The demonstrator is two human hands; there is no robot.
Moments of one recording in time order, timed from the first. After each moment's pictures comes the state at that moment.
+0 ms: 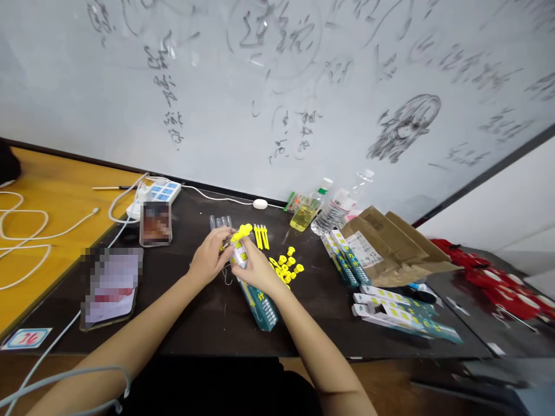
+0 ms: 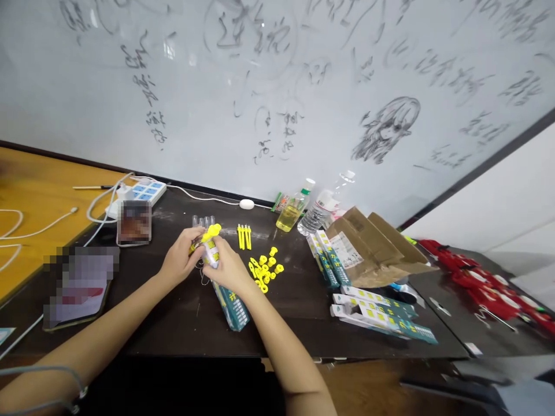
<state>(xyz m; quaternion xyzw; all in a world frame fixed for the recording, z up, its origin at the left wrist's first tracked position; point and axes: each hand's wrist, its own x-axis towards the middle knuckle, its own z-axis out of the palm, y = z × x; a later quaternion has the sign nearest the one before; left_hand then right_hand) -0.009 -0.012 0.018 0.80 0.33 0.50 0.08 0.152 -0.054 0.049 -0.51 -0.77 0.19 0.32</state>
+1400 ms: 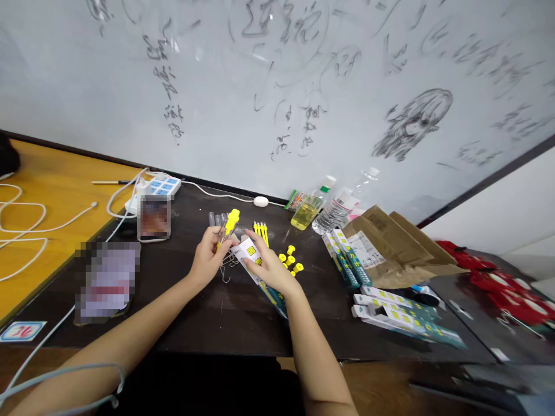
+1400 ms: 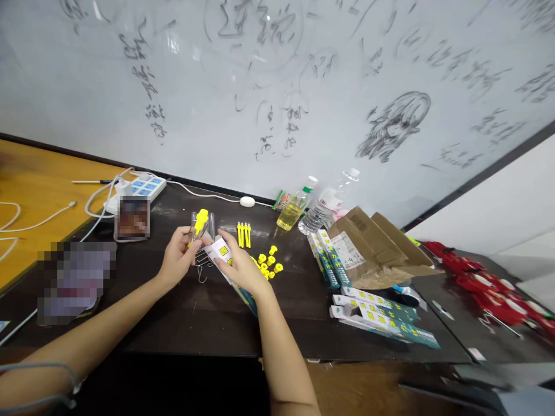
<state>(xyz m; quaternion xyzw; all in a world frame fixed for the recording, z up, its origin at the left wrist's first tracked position) 0.009 -0.024 0.014 0.63 0.35 0.58 0.39 0.189 -0.064 0.064 -0.48 -0.78 0.27 0.31</state>
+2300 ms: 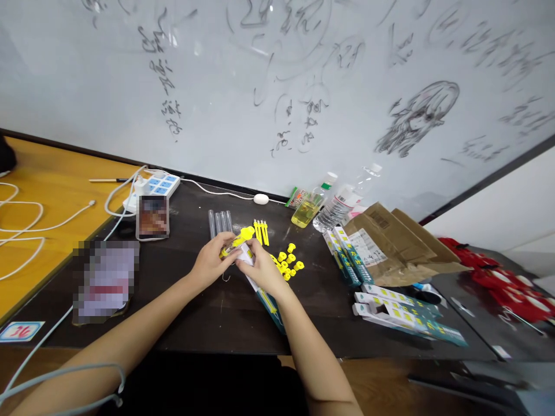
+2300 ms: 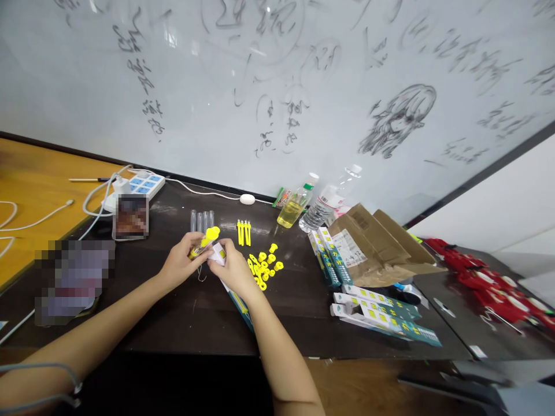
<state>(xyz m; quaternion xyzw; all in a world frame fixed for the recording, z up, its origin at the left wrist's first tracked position) 0.007 -0.022 0.009 0.75 0.35 0.50 0.23 0.170 -0.063 0.047 -0.55 -0.72 0.26 0.33</state>
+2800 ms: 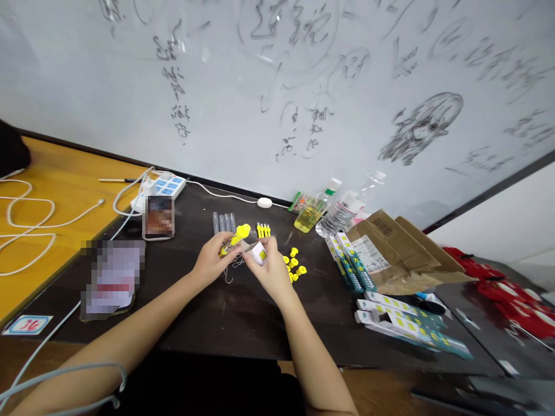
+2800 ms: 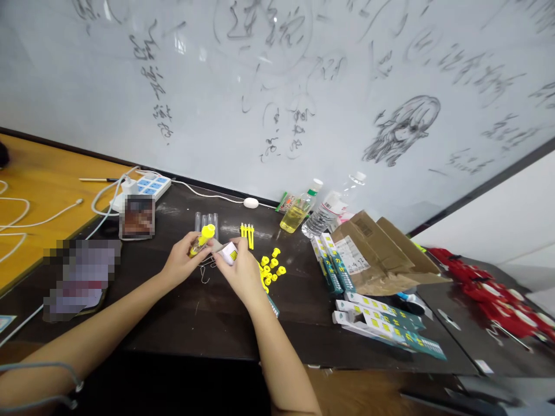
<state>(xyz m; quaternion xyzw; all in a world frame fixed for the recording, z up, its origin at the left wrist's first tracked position) -0.001 -0.019 0.016 0.74 0.37 0.52 0.21 0.168 -0.072 0.059 -0.62 -0.69 0.14 0.35</state>
